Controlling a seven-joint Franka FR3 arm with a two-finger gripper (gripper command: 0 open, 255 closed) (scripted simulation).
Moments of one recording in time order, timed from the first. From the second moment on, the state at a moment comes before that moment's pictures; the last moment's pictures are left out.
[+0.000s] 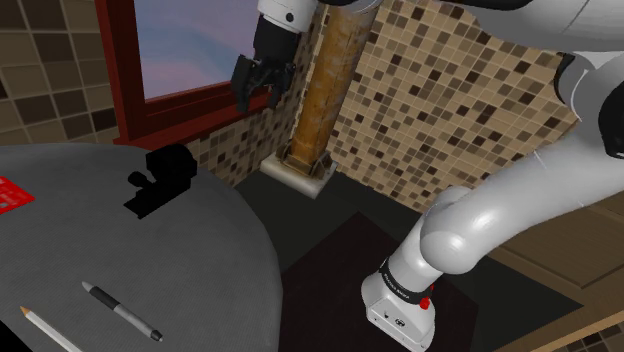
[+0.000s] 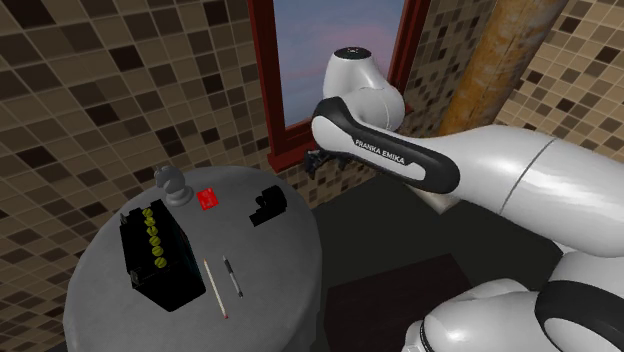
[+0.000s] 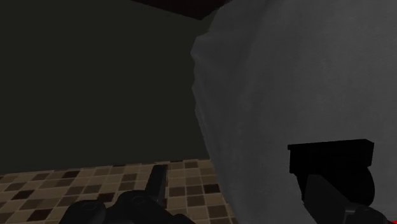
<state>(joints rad) 0.10 -0.35 0.29 -2.08 0.16 1.83 0.17</state>
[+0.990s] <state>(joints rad) 0.21 0.17 0.47 -1.68 -0.01 1.85 0.46</state>
